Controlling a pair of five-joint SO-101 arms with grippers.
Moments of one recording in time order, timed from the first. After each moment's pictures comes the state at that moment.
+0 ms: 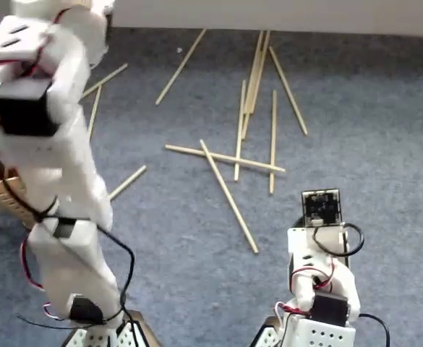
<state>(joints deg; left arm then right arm) -4.9 14.8 -92.5 88.4 -11.1 5.6 -104.6 95.2 55.8 20.9</state>
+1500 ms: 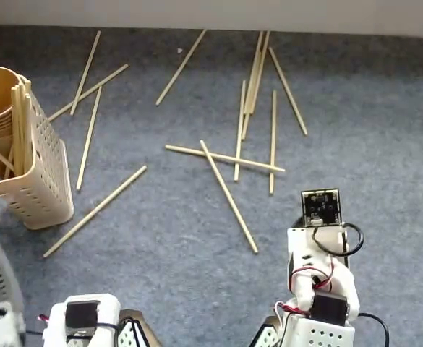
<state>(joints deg) -12.0 -62.5 -24.3 93.6 -13.4 5.6 -104.6 95.2 55.8 20.9</state>
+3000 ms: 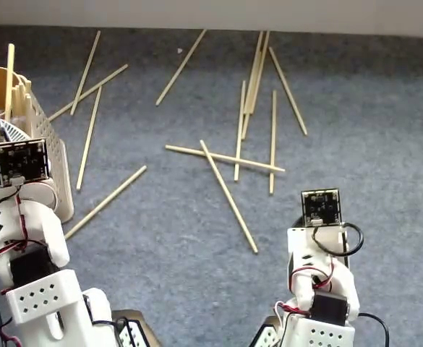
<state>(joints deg) -30.0 -71.3 67.3 14.9 -15.4 5.6 -104.6 95.2 55.8 20.9</state>
